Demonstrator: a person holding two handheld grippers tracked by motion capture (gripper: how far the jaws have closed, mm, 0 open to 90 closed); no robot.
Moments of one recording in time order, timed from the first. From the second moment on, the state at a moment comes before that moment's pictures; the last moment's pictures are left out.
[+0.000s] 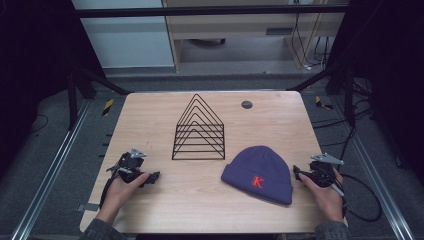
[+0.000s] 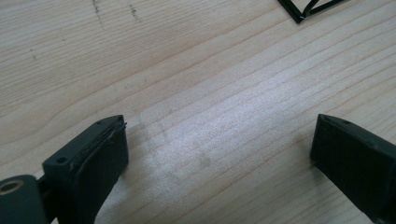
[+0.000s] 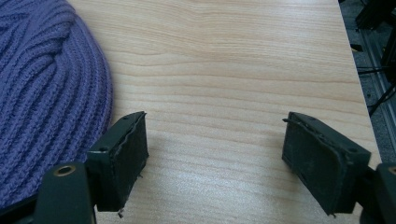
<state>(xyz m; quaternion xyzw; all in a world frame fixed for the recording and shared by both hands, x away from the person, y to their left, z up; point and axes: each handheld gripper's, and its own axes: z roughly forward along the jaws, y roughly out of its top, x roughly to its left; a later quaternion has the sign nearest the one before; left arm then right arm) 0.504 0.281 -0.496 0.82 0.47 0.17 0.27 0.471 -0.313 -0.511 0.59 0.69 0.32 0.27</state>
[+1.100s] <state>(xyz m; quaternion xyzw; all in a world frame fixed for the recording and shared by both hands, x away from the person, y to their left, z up) 0.500 0.280 -0.497 0.82 0.47 0.17 0.28 0.536 -0.261 -0.443 0.52 0.79 0.28 0.18</state>
